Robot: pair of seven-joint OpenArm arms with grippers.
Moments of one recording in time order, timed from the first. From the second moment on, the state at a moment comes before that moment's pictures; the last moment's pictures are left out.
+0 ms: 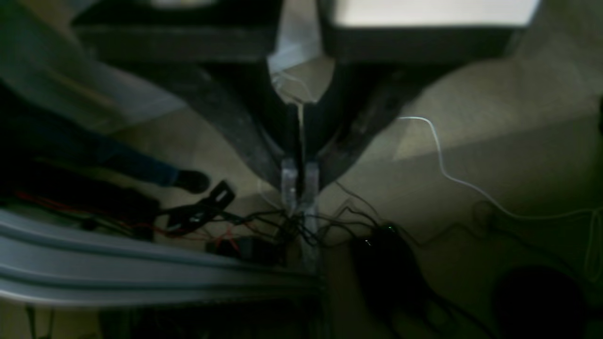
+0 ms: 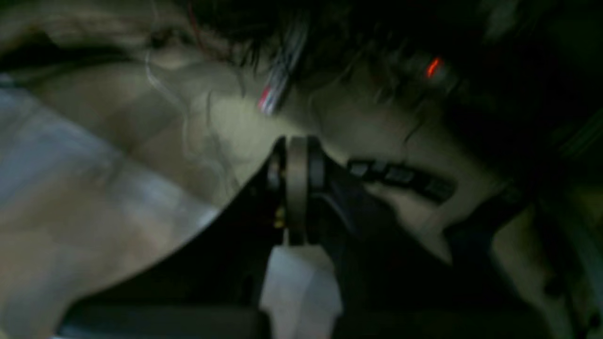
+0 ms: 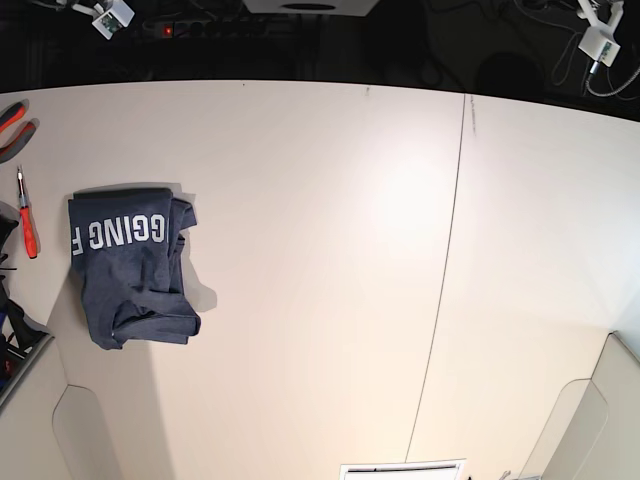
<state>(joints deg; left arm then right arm) 58.2 -20.6 -30.1 102.1 -48.0 -37.6 49.2 -51.9 32.8 -1.5 101.2 26.6 23.3 -48.2</state>
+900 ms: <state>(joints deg) 21.9 -9.9 -2.2 44.7 -7.9 -27.9 12.9 -14.0 11.3 -22.0 35.6 22.4 9.6 -22.7</state>
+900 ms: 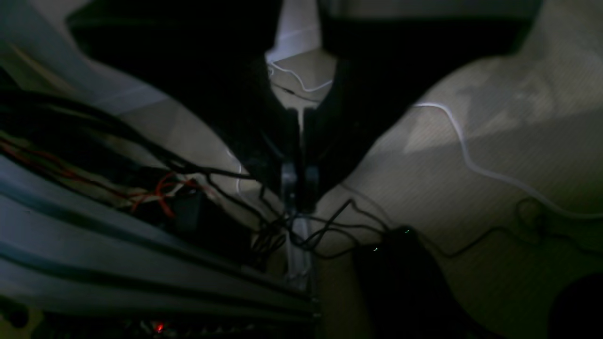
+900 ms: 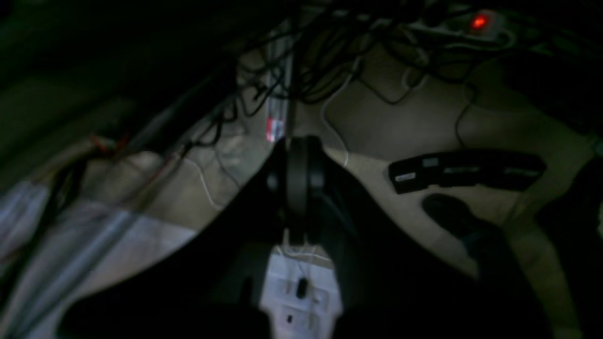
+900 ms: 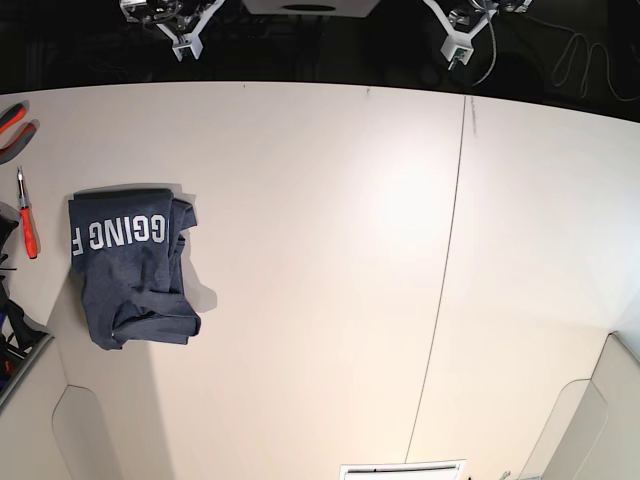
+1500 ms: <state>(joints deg) 19.3 -5.4 -2.3 41.7 0.5 -13.8 10.1 -13.2 3.6 -21.3 35.0 23.7 -4.6 -19.3</state>
